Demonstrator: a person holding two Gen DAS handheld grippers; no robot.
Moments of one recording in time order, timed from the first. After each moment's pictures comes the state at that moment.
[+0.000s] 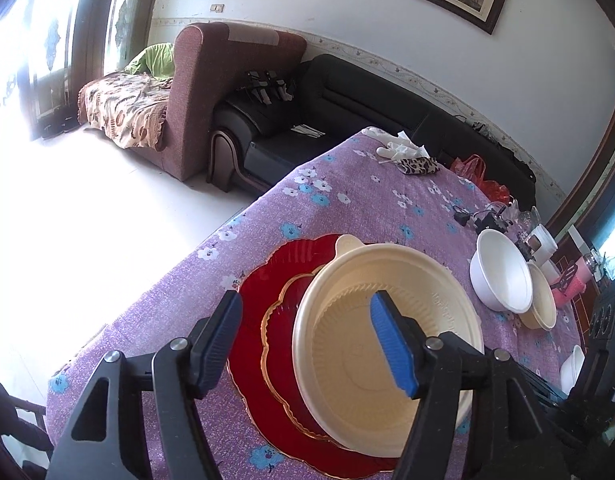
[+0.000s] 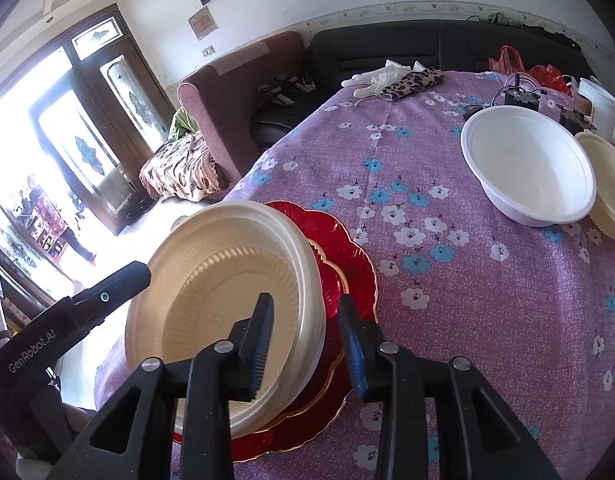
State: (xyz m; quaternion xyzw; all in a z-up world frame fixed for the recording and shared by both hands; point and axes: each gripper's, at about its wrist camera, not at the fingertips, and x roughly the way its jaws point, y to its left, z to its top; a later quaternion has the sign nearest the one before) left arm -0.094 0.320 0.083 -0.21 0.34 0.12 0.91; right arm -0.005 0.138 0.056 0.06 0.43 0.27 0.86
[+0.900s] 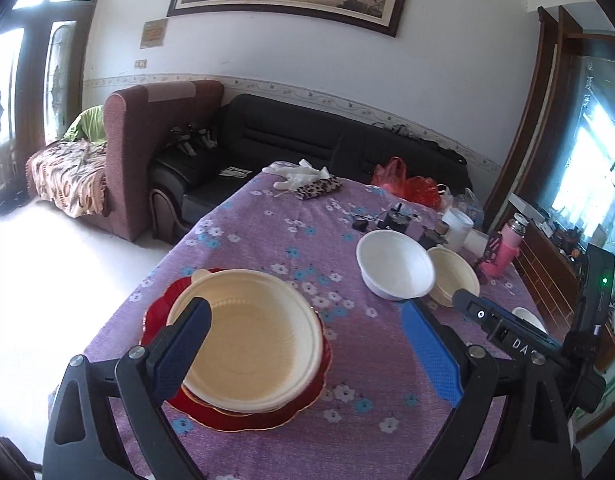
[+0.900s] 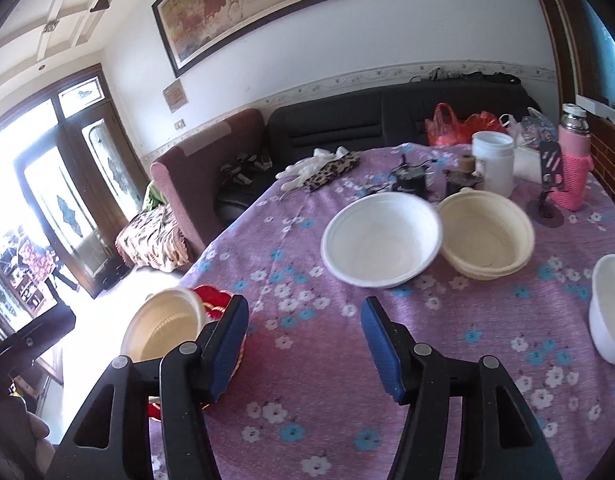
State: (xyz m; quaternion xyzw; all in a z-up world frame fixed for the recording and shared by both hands) left arm -0.126 0.214 0.167 -0.13 0.28 0.01 0.95; right arm -0.043 -0.015 0.136 0.10 0.31 0.19 0.93
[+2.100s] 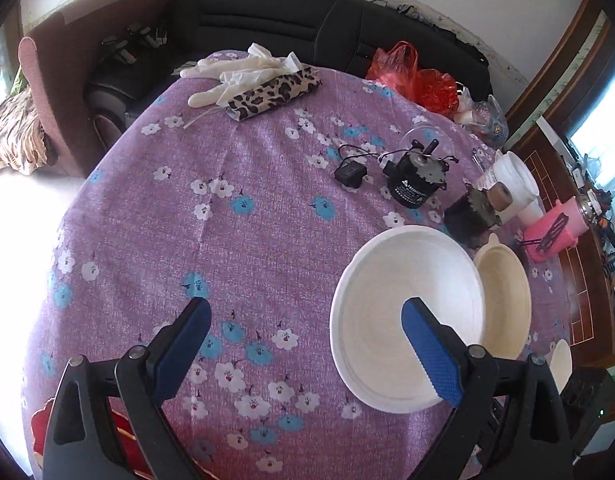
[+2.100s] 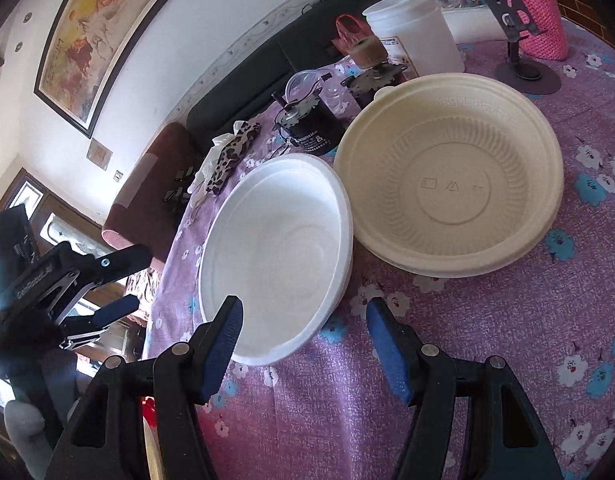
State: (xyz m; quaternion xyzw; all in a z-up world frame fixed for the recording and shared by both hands) left arm 0.182 0.161 0.085 -0.12 0.51 -0.03 0.85; right arm 0.101 -0.074 0.038 0.29 0.42 0.12 0.85
